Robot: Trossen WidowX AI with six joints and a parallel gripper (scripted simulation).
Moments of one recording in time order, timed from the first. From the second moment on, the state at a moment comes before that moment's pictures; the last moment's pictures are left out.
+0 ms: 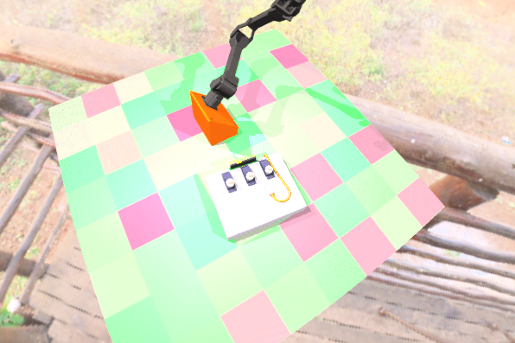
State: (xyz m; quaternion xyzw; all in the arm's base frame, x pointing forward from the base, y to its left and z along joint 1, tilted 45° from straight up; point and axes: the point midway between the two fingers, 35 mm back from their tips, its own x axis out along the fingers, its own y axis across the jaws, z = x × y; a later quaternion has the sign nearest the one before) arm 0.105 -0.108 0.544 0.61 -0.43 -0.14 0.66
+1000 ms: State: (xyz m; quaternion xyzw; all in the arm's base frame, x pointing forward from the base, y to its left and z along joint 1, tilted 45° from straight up) arm 0.191 -0.092 0.497 0.47 -0.29 -0.16 0.82
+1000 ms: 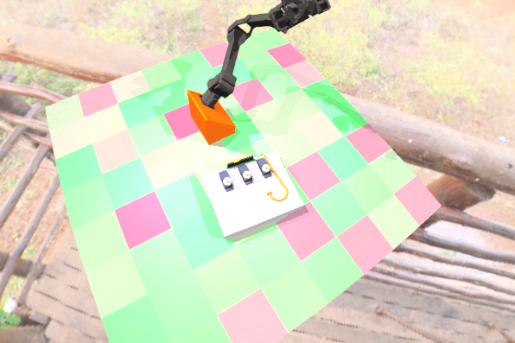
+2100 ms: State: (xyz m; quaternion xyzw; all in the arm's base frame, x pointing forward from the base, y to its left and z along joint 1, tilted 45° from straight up) arm 0.269 -0.054 0.422 0.25 -0.14 -0.11 0.95
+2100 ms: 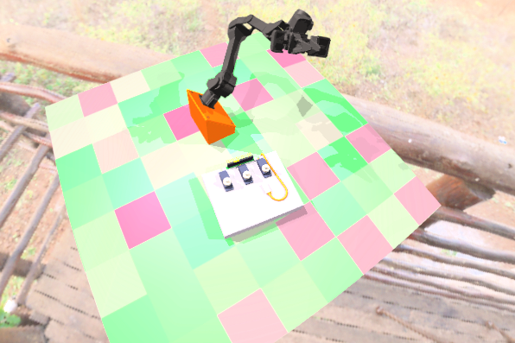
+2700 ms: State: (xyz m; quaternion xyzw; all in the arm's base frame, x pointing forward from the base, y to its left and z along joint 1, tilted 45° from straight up) arm 0.296 -0.030 0.379 0.14 -0.08 -0.07 0.99
